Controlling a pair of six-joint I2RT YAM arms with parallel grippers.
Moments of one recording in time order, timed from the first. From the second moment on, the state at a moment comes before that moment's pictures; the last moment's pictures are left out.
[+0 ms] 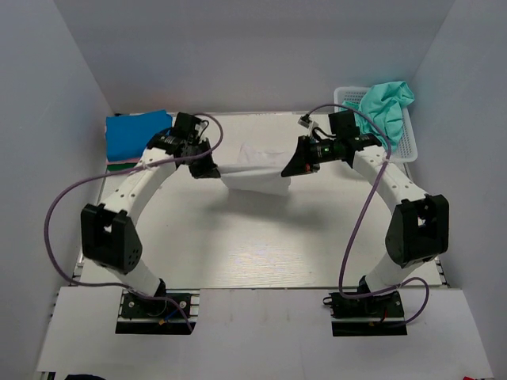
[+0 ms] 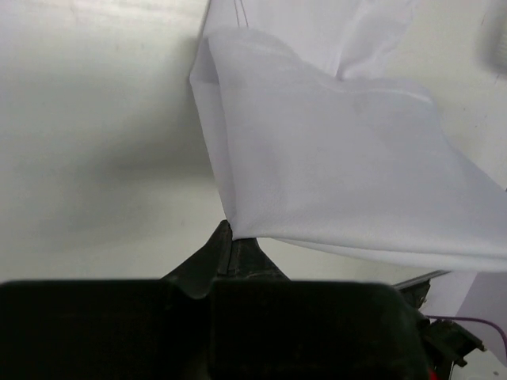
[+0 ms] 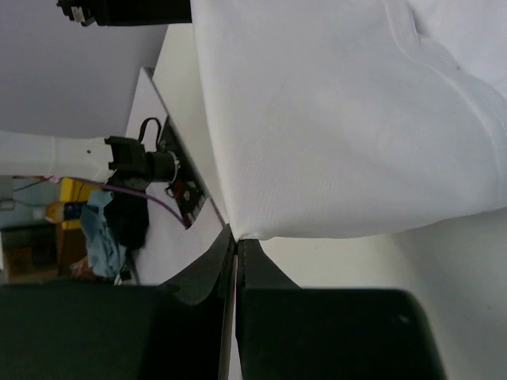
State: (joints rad) left arm -0.33 1.68 1.52 -0.82 0.19 -0.57; right arm 0.30 1.65 1.41 -0.62 -0.96 0.23
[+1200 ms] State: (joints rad) left arm -0.33 2.25 2.08 -0.73 0.15 -0.58; right arm 0.17 2.11 1.60 -0.37 -0.89 0.37
